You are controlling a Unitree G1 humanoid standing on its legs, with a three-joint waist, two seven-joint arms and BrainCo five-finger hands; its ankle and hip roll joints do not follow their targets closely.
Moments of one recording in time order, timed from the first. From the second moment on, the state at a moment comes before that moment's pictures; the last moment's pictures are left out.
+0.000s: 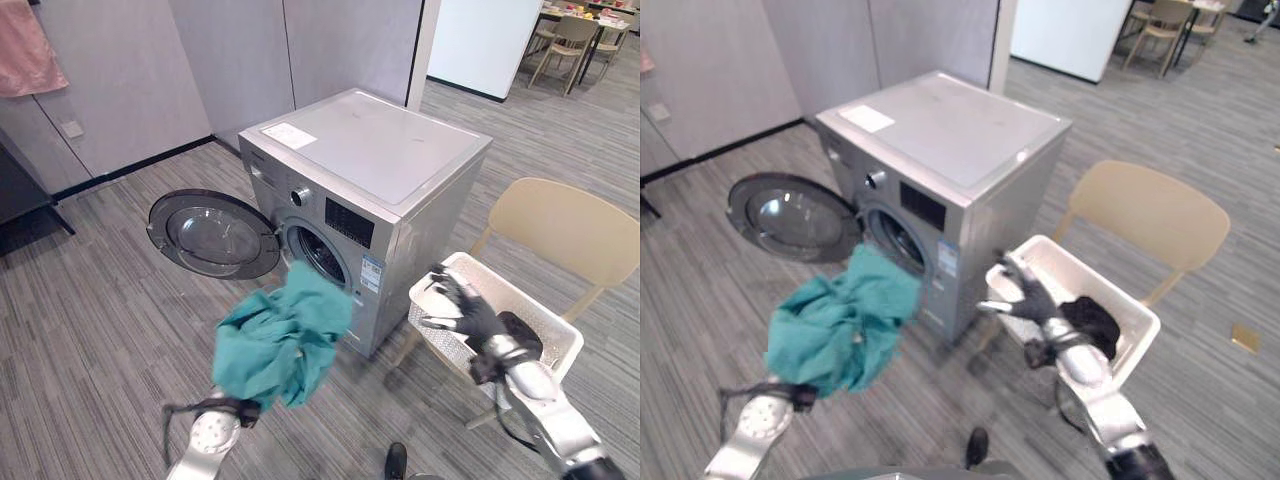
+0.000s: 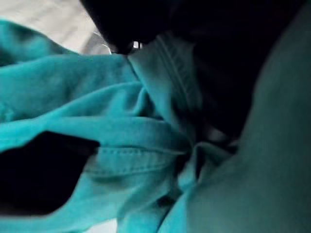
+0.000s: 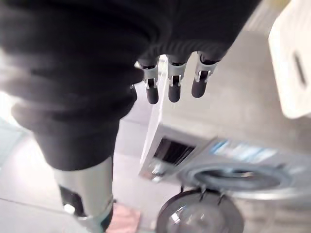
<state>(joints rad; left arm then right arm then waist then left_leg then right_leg) 0.24 0.41 -0.10 0.21 0.01 -0.12 0.11 0.10 -0.50 0.18 -0.10 0.17 -0.11 0.02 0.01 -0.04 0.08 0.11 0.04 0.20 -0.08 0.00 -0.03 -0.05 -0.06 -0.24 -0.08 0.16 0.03</state>
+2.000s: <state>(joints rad) 0.10 0.35 -0.17 0.40 -0.10 -0.08 0.02 0.07 -0.44 0.21 0.37 -0.11 -0.06 -0.02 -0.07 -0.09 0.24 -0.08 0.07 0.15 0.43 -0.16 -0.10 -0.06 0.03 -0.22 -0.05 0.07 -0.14</state>
